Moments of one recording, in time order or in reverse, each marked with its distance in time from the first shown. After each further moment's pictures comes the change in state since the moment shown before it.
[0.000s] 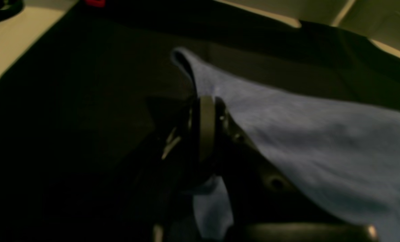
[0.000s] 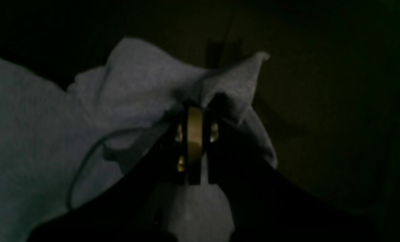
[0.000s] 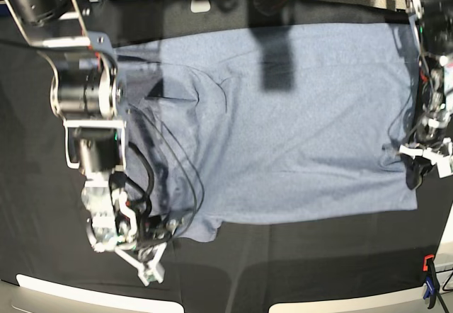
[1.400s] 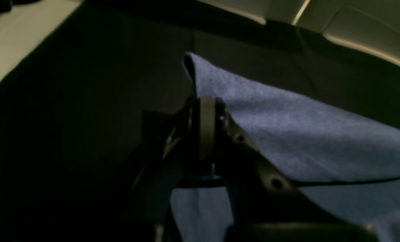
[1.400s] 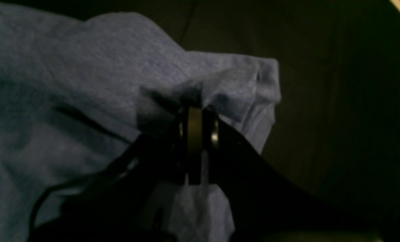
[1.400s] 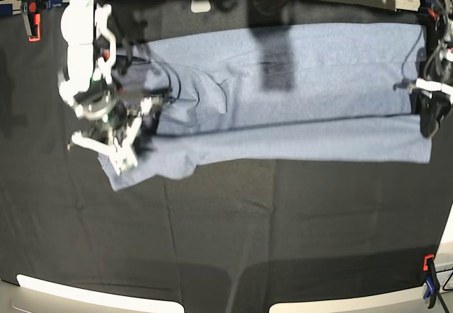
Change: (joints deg) left arm 26.8 3.1 -14.3 26.2 -9.7 -7.6 7.1; right arm -50.2 5.8 5.2 63.9 -1.2 -2.5 -5.4
